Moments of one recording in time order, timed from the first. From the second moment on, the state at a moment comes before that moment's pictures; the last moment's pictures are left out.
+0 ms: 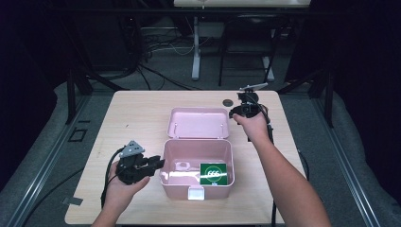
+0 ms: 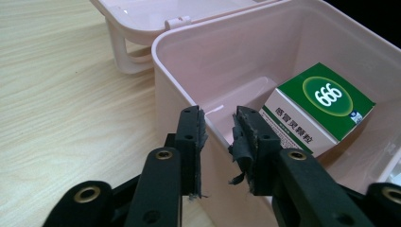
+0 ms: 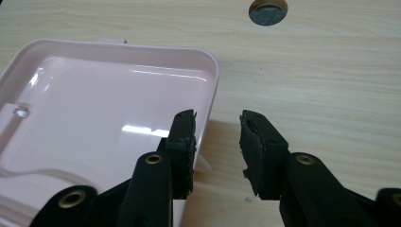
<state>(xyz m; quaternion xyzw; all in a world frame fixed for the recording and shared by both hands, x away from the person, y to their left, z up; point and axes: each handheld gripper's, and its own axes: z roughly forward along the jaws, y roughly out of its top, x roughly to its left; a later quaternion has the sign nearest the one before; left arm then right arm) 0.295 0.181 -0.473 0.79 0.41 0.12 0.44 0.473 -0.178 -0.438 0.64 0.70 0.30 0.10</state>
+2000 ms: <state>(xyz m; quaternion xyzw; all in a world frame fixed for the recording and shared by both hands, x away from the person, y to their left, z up) 0.292 0.174 -0.473 0.79 0.40 0.14 0.43 0.501 -0.151 -0.461 0.67 0.69 0.26 0.10</state>
